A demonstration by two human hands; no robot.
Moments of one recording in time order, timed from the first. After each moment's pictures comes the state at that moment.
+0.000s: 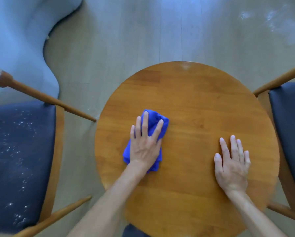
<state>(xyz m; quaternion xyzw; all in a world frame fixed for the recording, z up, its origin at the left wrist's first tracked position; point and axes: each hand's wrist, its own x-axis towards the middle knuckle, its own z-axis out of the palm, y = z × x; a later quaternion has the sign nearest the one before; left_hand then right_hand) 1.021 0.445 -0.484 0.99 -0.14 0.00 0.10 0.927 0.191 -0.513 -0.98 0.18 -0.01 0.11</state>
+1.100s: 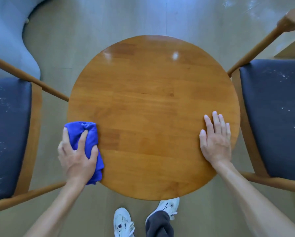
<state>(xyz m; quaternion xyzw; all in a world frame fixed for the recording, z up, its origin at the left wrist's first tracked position) 0.886 0.543 -0.495 0.99 0.10 0.04 0.13 0.890 0.142 -0.508 -0.99 0.12 0.01 0.11</state>
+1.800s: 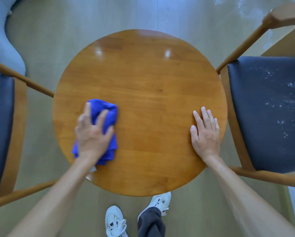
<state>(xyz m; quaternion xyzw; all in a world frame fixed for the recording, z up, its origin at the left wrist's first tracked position) 0.929 0.472 -0.490 0.99 0.00 0.00 0.13 0.884 0.135 -0.508 -0.98 0.12 -0.01 0.16</state>
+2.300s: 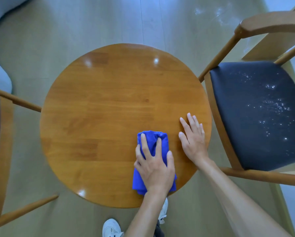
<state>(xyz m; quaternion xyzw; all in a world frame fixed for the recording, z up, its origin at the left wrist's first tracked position) 0.847 0.270 -0.463 0.96 0.04 -0.11 0.25 0.891 0.126 -0.495 -0.96 0.13 0.06 0.25</state>
